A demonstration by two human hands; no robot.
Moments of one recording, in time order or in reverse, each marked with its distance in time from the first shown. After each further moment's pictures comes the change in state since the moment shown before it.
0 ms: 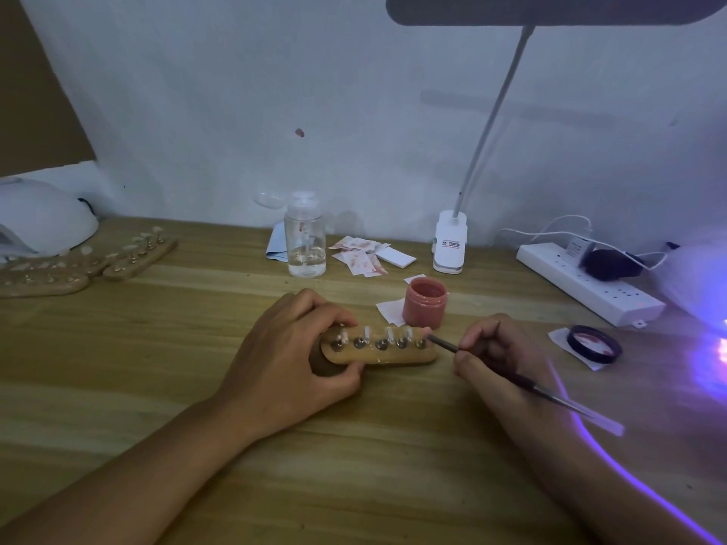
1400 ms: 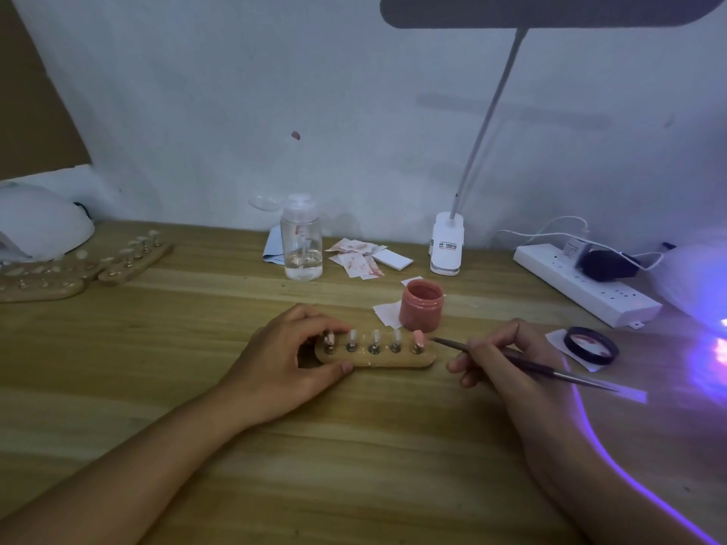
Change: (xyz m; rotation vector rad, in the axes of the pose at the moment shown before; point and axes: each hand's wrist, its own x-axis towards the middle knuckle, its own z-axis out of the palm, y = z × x) left_hand 0.006 -0.019 0.009 -0.268 -0.160 -0.192; right_hand 0.003 0.008 -0.002 0.196 0.170 0.063
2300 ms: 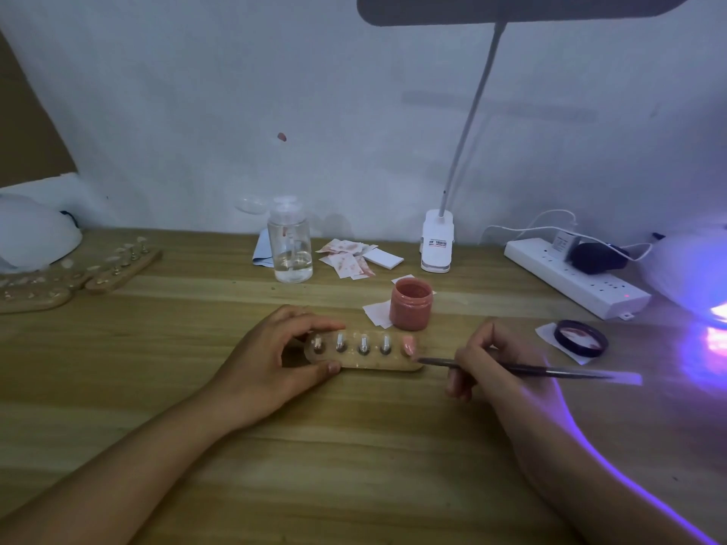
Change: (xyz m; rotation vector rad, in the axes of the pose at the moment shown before) left_hand 0.000 0.006 -0.005 -0.093 -0.019 -0.005; right_hand -0.002 -0.003 0.000 -0.022 -0.068 0.042
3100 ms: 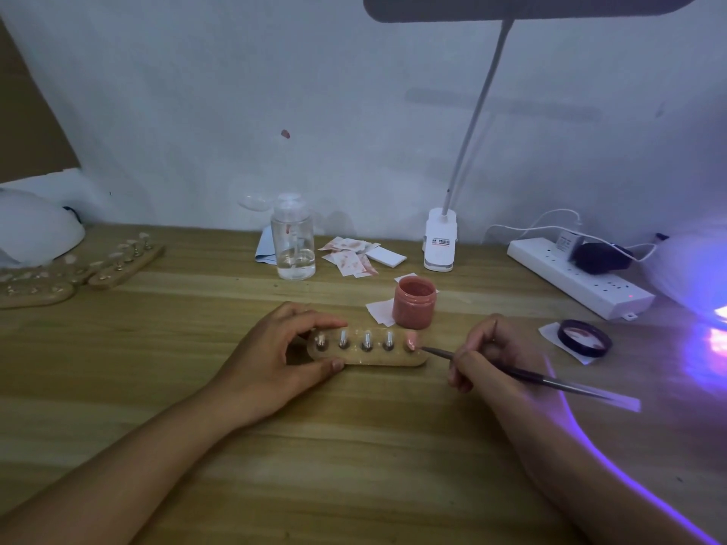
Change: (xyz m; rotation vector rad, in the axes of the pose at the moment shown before) left_hand 0.000 -0.001 0.001 0.028 -0.002 -0.005; right_hand 0.000 0.000 0.001 -0.059 -0.010 -0.016
